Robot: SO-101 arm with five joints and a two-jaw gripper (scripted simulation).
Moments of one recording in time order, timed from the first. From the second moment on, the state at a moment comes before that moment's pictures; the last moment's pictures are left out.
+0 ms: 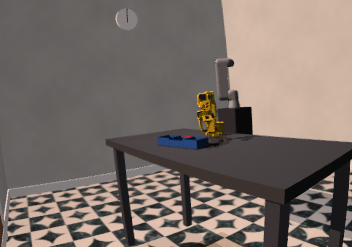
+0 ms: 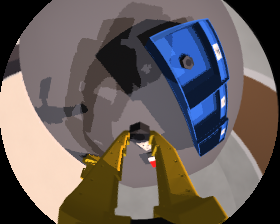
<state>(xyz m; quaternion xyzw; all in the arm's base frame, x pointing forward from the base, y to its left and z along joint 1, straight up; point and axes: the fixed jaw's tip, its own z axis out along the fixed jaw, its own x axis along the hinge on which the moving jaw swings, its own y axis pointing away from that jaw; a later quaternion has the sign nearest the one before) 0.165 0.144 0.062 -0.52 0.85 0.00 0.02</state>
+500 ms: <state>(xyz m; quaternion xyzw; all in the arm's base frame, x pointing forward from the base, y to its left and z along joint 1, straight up) 0.179 0.151 0.068 -0.49 0.87 0.01 0.04</state>
